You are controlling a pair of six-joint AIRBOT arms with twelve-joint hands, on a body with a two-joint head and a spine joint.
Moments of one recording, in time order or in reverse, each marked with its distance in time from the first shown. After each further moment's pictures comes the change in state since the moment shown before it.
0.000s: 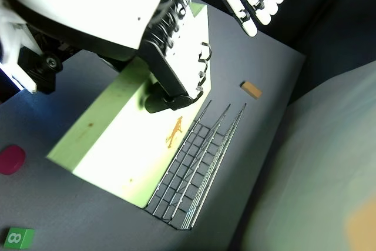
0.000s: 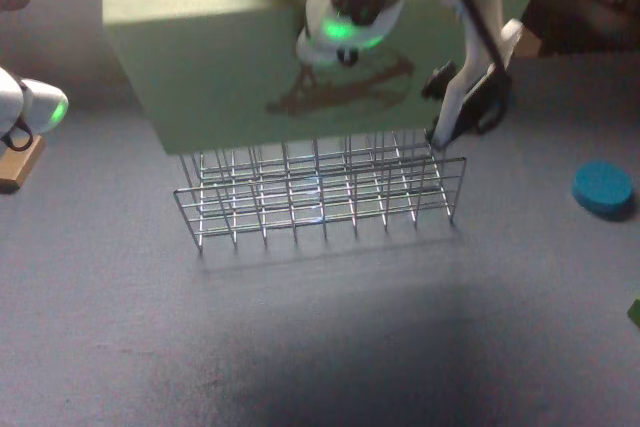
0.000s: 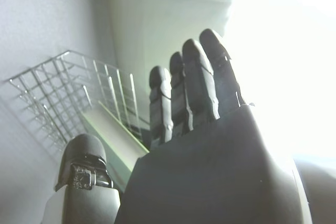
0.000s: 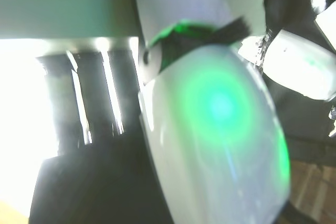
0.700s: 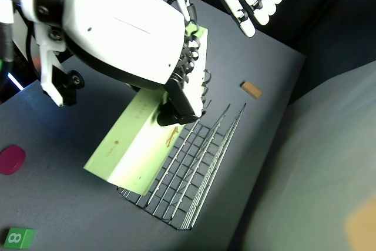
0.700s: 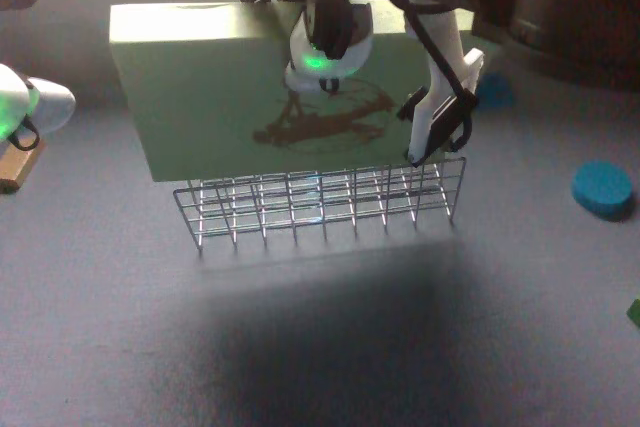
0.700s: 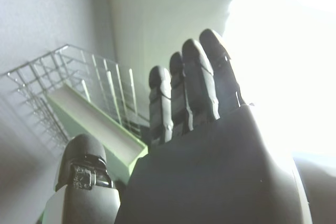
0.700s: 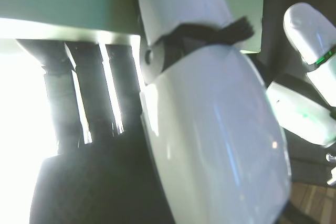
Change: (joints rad) left arm -0.008 0.000 -0.010 -0.006 0.000 -0.005; right arm -0.071 -0.077 0.102 -0.008 -0.021 0.002
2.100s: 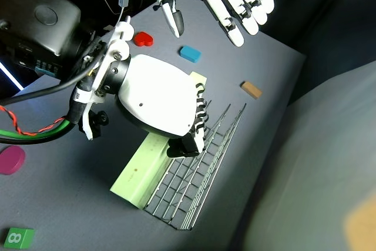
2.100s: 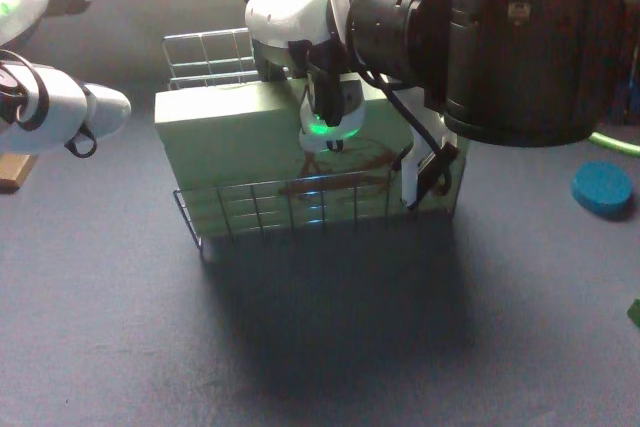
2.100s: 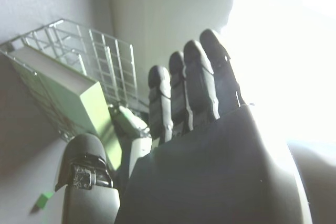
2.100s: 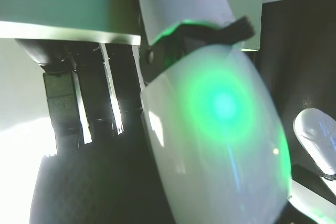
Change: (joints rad) left arm 0.025 -0.054 -0.035 0.042 0.024 -0.113; right arm -0.153 -0.085 0.159 -0.024 -0.087 0.001
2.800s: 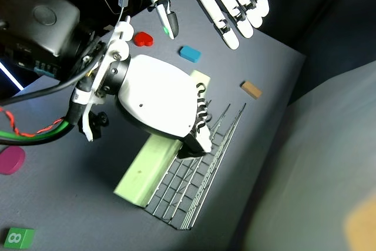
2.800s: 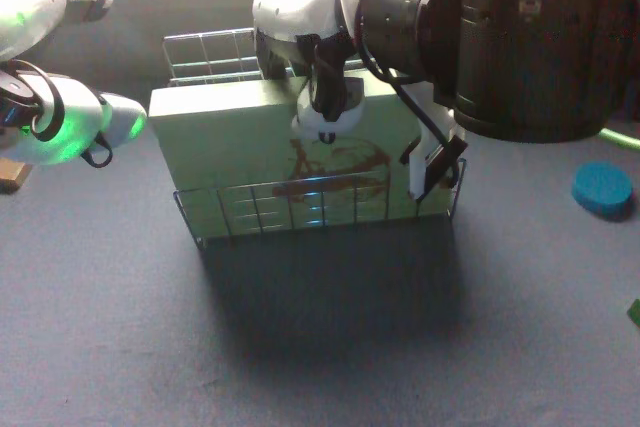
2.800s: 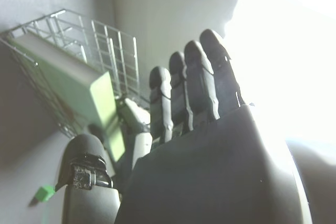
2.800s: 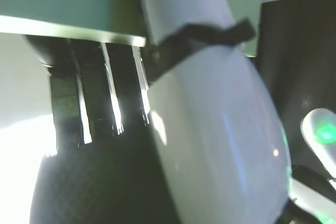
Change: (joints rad) left arm 0.014 -0.010 -0.011 0.002 -0.008 -0.029; right arm 0.000 0.013 -0.001 -0.019 -0.005 0.000
